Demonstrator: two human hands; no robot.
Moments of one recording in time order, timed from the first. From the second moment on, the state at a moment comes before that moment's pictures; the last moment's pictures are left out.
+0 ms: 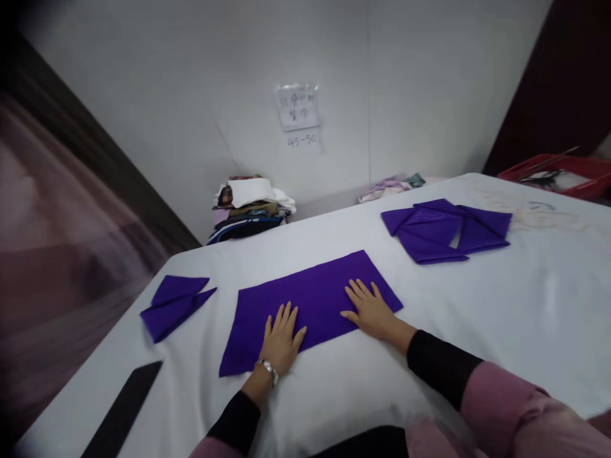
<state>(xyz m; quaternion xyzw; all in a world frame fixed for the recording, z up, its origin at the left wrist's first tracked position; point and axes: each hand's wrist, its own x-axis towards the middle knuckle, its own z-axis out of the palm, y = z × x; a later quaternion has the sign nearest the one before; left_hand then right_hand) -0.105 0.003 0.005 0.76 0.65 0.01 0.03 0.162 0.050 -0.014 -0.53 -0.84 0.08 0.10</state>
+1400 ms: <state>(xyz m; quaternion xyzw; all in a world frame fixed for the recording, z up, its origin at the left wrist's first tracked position) -0.228 -0.040 -0.005 0.67 0.72 -0.16 -0.09 0.206 0.062 -0.008 -0.56 -0.82 0.09 0.11</state>
